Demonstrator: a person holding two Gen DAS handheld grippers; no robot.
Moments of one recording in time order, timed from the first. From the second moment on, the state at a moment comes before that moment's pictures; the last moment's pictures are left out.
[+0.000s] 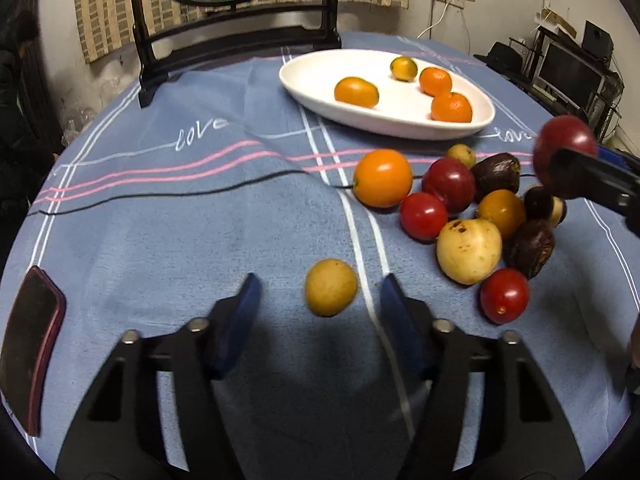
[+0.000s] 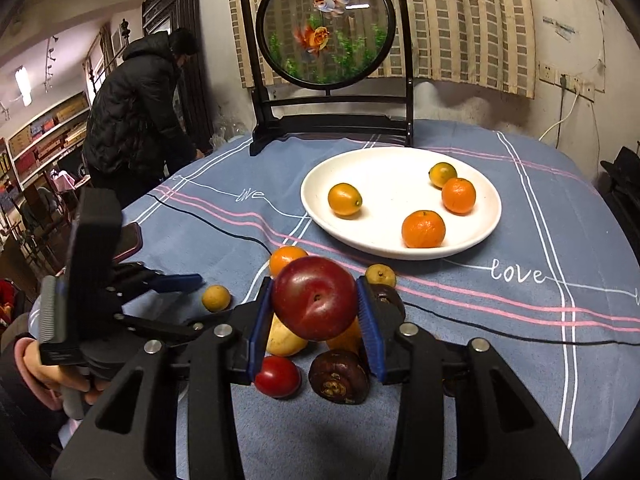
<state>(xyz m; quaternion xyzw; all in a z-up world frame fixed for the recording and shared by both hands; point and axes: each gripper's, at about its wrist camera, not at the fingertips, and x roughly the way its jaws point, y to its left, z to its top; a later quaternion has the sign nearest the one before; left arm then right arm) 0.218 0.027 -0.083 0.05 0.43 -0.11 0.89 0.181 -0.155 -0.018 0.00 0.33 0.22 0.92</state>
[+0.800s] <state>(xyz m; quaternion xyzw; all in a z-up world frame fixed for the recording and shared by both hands) 0.227 0.024 -0.042 0.04 0.41 -0.14 0.90 0.186 -0.175 -0.015 0.03 0.34 0.22 0.91</state>
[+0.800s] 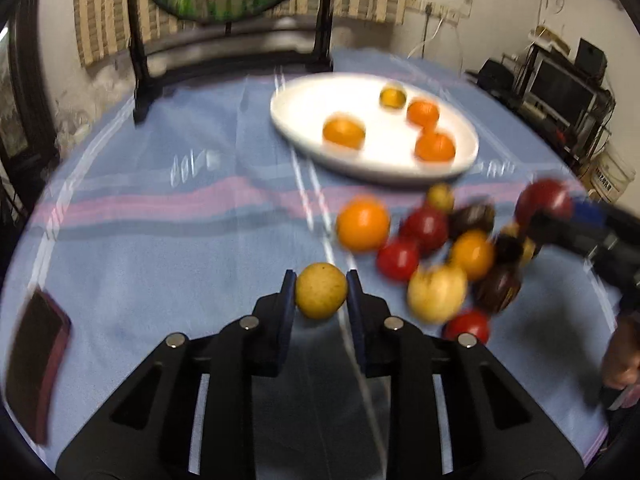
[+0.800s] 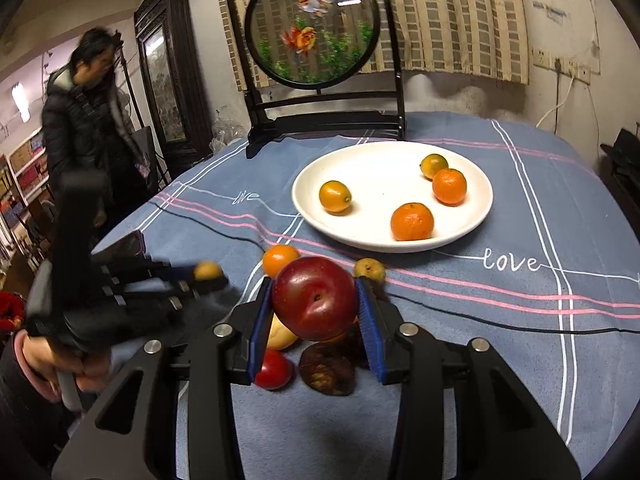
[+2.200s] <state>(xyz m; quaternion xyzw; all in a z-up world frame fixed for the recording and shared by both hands) 0.266 0.000 0.015 0.02 0.37 -0.08 0.93 0.240 -0.228 0.007 0.03 0.34 0.16 0.93</state>
